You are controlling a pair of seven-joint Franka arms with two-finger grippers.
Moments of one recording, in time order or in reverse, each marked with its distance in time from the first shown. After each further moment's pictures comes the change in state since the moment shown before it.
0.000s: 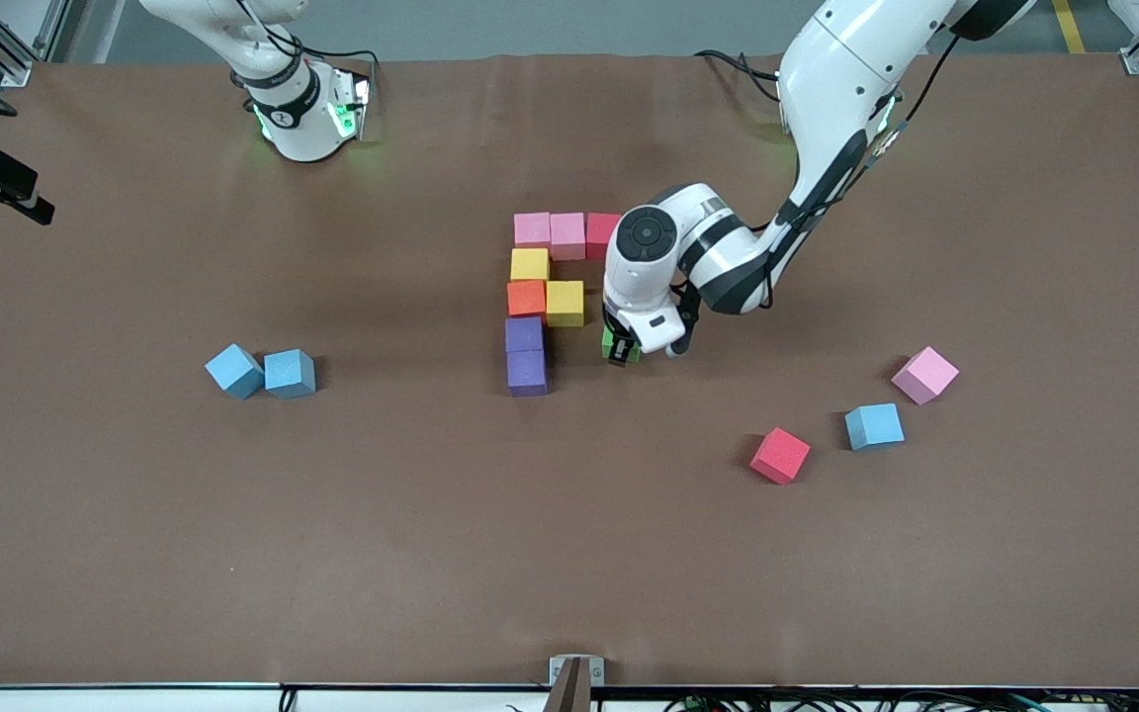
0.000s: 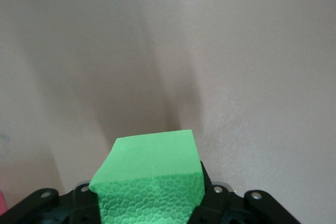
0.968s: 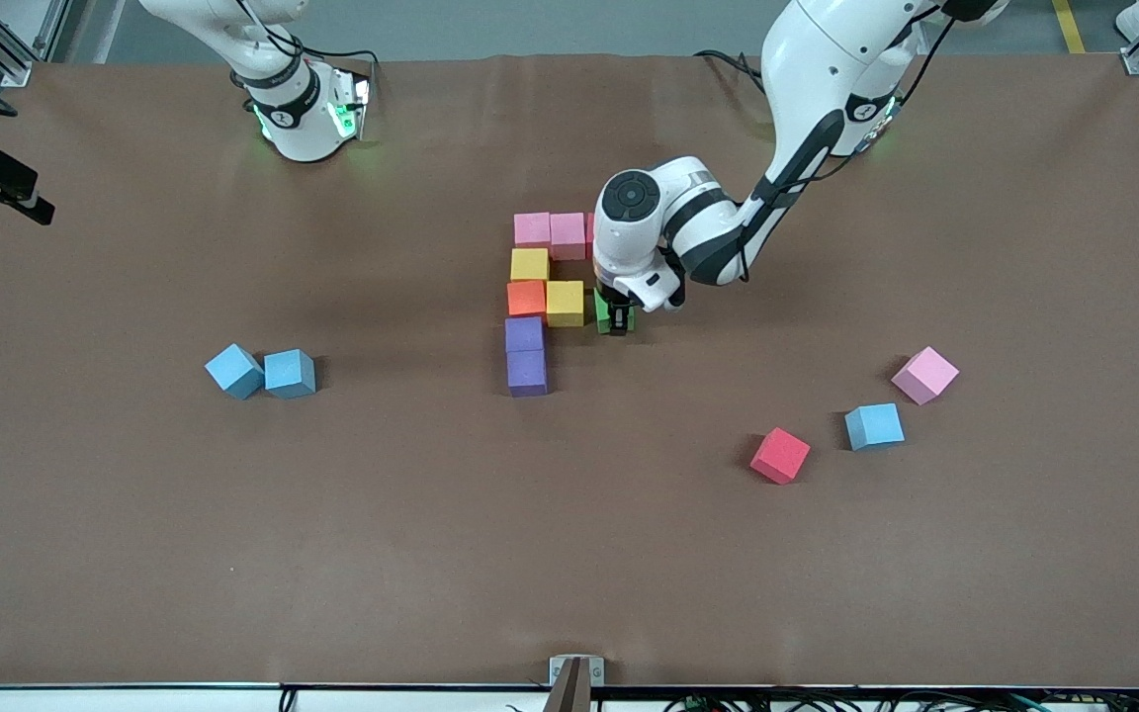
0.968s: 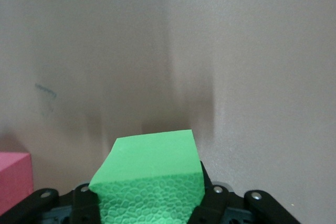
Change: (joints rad) left arm -0.061 -0.036 0.000 -0.140 0.050 0.105 -0.288; right arm 0.000 0.000 0.000 0.000 0.000 0.000 0.000
